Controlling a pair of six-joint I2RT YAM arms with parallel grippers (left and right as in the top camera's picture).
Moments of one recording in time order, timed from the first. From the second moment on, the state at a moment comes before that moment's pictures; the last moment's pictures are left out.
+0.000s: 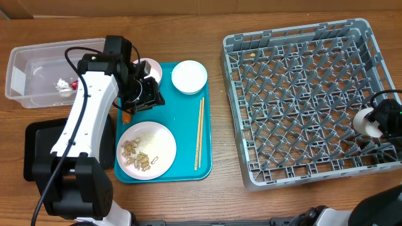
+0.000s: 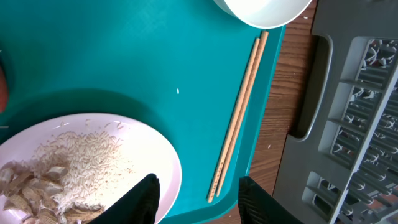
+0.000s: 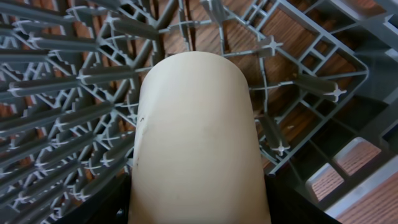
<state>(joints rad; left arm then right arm) -0.06 1.75 1.51 -1.20 0.38 -0.25 -0.65 1.53 1.36 -1.19 -0.13 0.17</state>
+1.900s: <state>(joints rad) 0.02 1.70 1.51 -1.24 0.05 -0.34 0.46 1.86 1.63 -0.68 -0.21 0.20</state>
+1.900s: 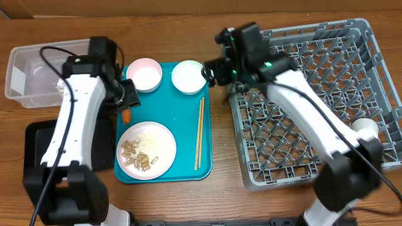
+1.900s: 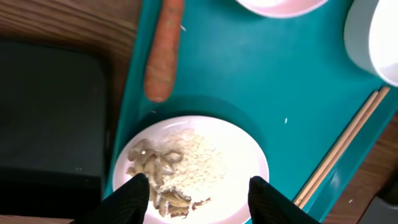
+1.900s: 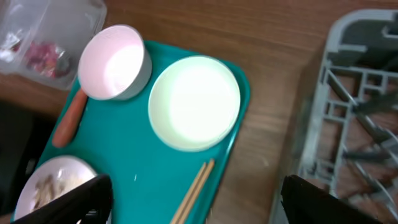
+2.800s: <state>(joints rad) 0.03 1.67 1.51 -1.24 0.04 -0.34 0.54 2.22 1.65 -0.48 -0.07 0.28</state>
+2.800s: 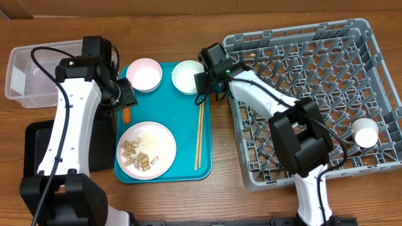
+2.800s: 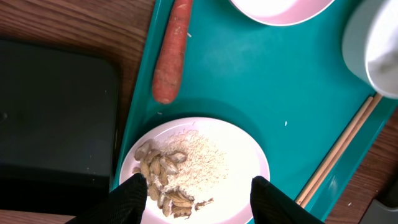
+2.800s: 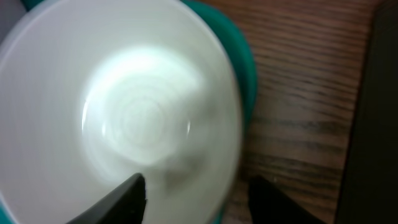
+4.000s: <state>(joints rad) 0.03 1.67 1.51 -1.24 0.03 -0.34 0.54 2.23 1.98 -0.90 -0.04 0.28</state>
